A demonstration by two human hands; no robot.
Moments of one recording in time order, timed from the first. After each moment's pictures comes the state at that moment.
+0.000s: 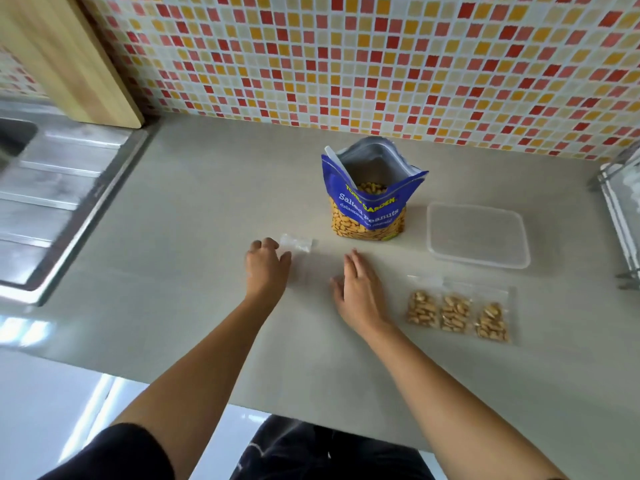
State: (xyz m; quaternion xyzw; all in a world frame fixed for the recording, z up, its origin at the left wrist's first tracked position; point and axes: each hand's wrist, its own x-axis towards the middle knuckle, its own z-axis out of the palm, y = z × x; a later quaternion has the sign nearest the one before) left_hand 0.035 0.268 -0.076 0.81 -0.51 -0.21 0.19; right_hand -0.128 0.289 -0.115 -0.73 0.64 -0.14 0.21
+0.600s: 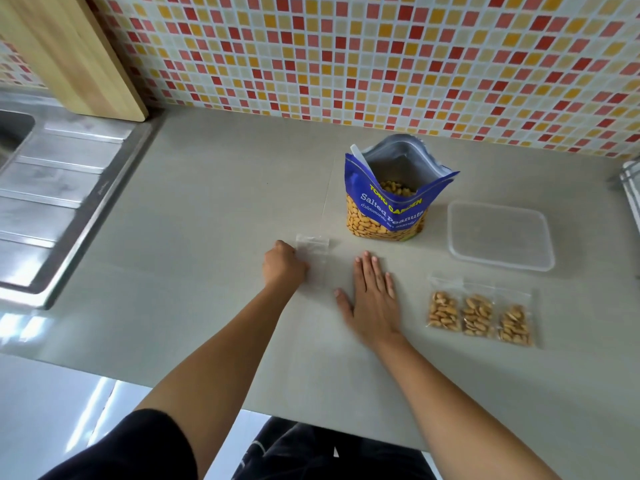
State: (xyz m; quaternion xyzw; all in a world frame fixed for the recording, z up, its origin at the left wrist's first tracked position) left_hand 0.050 0.245 -0.090 0.83 -0.41 -0.35 0.13; right_hand -0.111 0.303 -0.137 -0.73 0.67 -0.04 0.11
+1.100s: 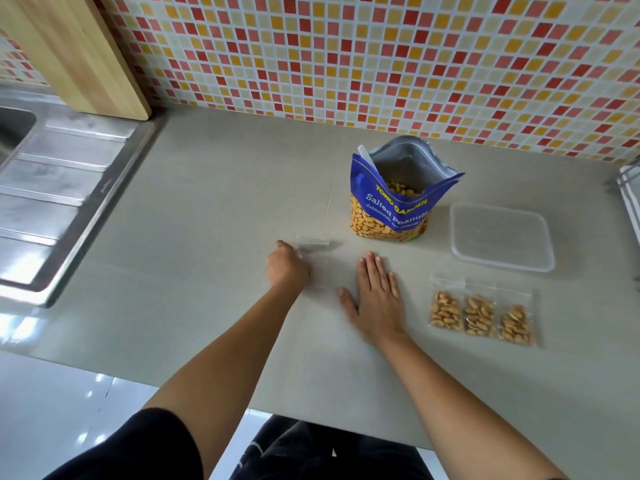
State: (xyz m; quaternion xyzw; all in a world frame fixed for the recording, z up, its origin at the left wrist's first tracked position) left_hand 0.050 0.248 -0.093 0.83 -0.39 -0.36 0.16; right_hand -0.114 0.303 -0.140 -0.75 0.65 -0.05 0.12
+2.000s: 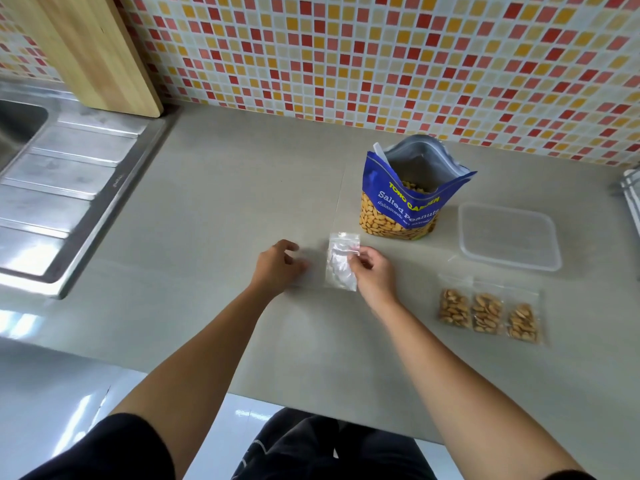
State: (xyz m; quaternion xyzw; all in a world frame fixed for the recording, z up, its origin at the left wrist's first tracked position) left_hand 0.098 0.271 -0.084 0.75 -0.48 -0.41 0.20; right_hand -0.079 0.267 -0.115 -0.43 0.66 -0.39 0.47
